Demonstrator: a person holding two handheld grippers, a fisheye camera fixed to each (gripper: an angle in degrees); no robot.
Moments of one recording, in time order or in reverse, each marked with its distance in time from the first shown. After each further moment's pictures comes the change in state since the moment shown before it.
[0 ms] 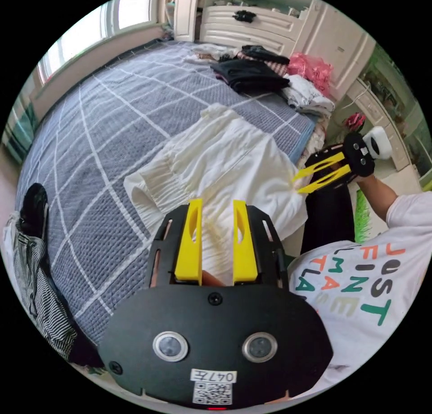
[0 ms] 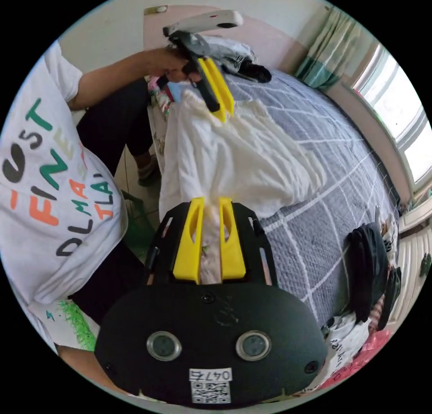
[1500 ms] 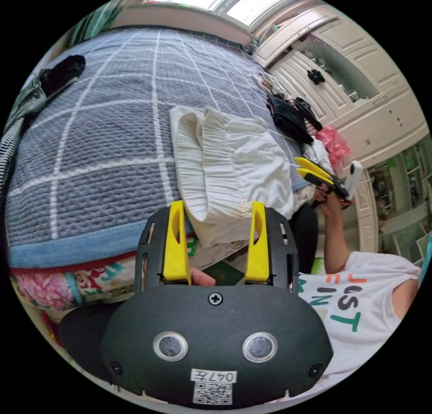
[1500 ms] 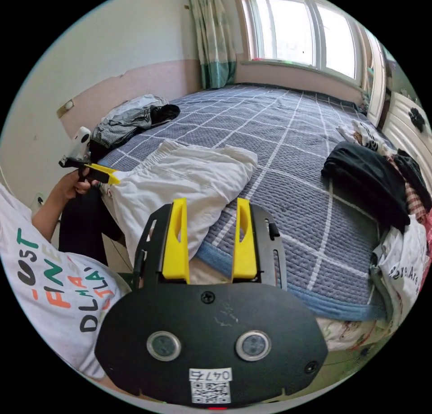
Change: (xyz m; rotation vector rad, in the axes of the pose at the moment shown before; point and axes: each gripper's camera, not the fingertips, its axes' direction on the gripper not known) left arm -0.074 0.037 0.018 0.140 0.222 -0.524; right arm 0.086 0.186 -0.016 0.241 0.029 0.610
